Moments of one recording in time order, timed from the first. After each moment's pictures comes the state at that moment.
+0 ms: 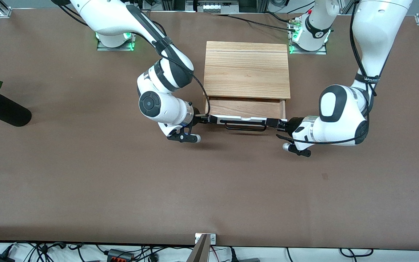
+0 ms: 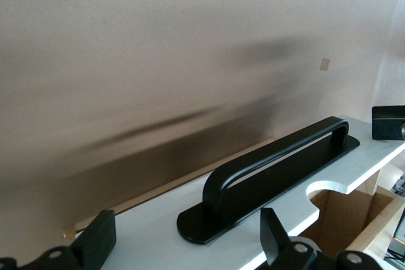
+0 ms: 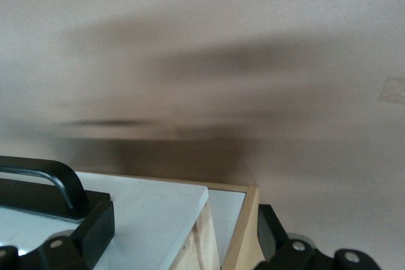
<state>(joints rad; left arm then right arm) -0.03 0.50 -0.21 -1.76 -0.61 1.94 0.23 0.50 0.66 0.17 -1.48 0.40 2.16 0.57</state>
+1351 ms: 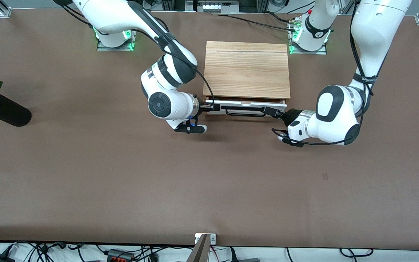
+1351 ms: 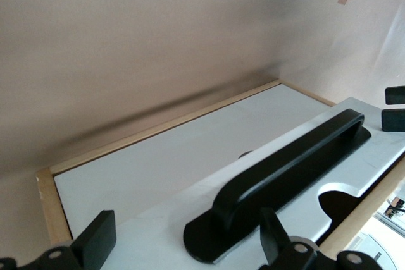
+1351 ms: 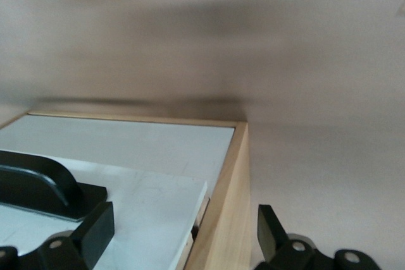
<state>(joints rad) -0.03 0.50 -0.22 -1.83 -0.61 1.82 0.23 0.50 0.66 0.21 -1.47 0.41 1.97 0.57</state>
